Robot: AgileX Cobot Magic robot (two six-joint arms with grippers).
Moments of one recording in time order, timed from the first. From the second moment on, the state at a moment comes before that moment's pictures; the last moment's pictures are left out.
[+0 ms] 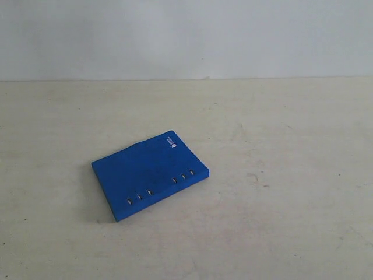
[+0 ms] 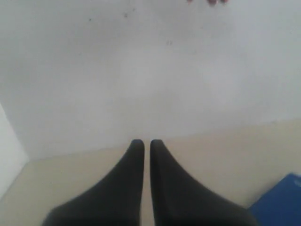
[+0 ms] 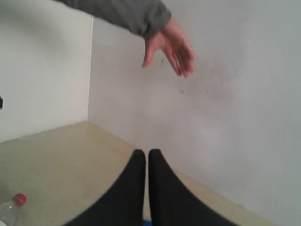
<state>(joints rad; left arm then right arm) 0.05 0.23 -0.50 0.20 0.44 -0.01 -0.47 0.35 -0.86 -1.74 -1.22 2.04</state>
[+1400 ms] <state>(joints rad) 0.11 1.52 -0.66 0.30 0.67 -0.76 -0.10 0.18 -0.40 -1.75 -1.00 1.94</state>
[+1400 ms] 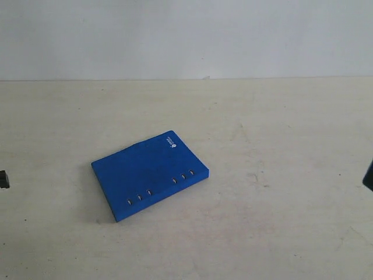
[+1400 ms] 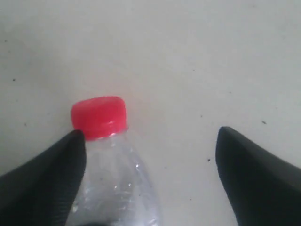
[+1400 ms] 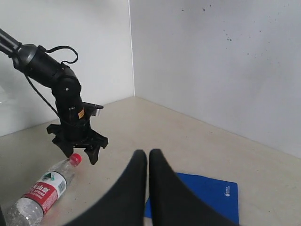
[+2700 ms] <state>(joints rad) 0.11 1.61 -0.58 0.58 0.47 -0.99 -0.10 0.18 -0.40 -1.75 -0.98 1.95</state>
